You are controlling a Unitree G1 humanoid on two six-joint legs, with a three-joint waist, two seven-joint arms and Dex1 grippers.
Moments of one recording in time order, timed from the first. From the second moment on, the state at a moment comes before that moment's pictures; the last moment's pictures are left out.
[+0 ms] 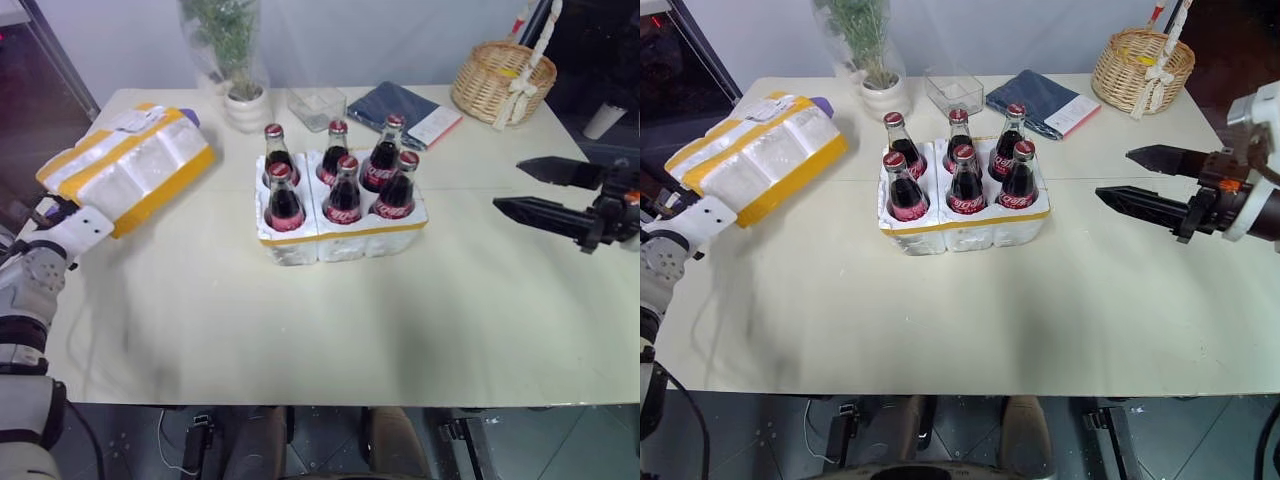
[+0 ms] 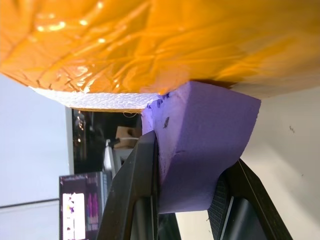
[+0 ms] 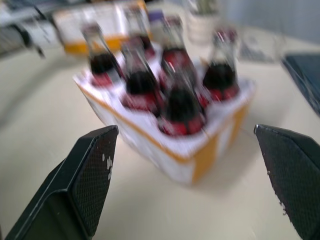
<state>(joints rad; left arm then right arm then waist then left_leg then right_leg) -0.62 0.96 -0.10 0.94 0.44 -0.14 -0.09 -0.31 -1.11 -0.55 -0.24 0.85 0.90 0.98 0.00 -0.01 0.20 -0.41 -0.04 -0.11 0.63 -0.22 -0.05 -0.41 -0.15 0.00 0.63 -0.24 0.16</state>
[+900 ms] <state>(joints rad) -0.68 1.02 -0.09 -0.28 0.35 0.21 -0.73 -0.22 -1.04 -0.52 -0.04 0.69 0.66 1.06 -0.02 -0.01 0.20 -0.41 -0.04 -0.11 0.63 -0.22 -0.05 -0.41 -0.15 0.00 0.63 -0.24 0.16</state>
